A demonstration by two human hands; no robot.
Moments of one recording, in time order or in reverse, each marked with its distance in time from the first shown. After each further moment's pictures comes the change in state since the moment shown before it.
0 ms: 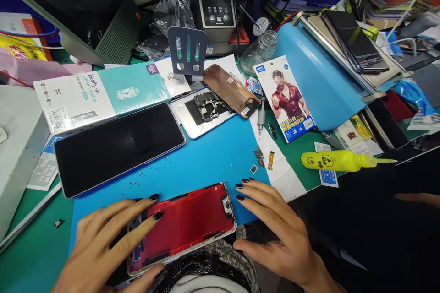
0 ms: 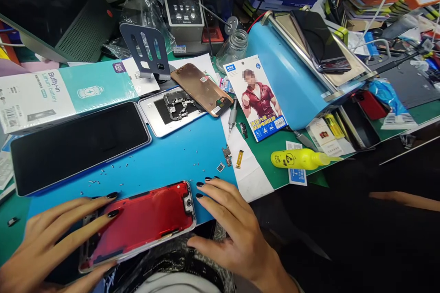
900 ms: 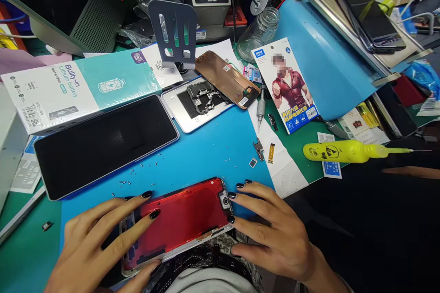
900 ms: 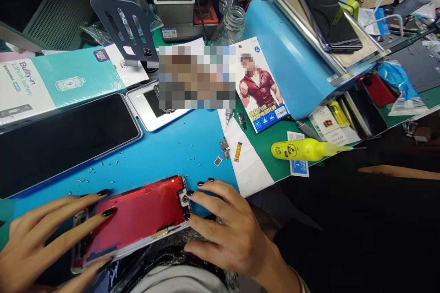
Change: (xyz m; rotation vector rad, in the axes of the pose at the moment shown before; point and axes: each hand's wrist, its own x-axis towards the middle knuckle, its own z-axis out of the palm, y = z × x) left_hand 0.006 0.004 -0.003 0.051 -0.025 0.005; right_hand -0.007 0.003 0.001 -0.033 -0.076 -0.094
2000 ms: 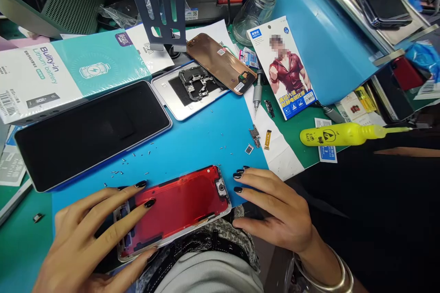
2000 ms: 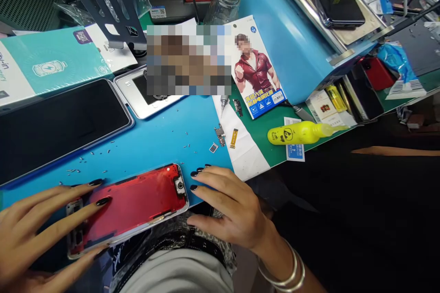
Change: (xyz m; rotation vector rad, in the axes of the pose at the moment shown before) left_hand -0.008 -0.002 -0.002 0.001 -0.025 -0.026; right_hand 0.000 0.006 0.002 0.089 0.160 -0.009
